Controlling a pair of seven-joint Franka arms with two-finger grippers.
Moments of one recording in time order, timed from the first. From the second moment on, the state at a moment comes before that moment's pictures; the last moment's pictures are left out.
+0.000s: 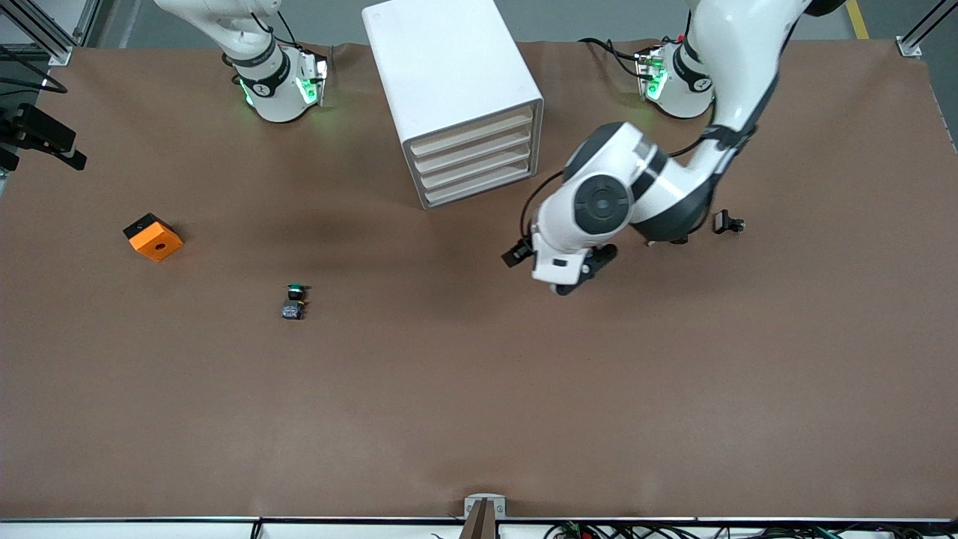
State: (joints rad) left arm -0.18 0.51 -0.50 -1.52 -0.05 1.86 -1.26; right arm -0.06 -0.11 -0.03 -1.60 0.03 1.48 -0.07
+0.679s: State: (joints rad) left arm 0.00 0.23 -0.38 -1.52 -0.05 1.43 -0.58; right arm -0.06 -0.11 -0.03 -1.62 0.03 1.50 -0.07
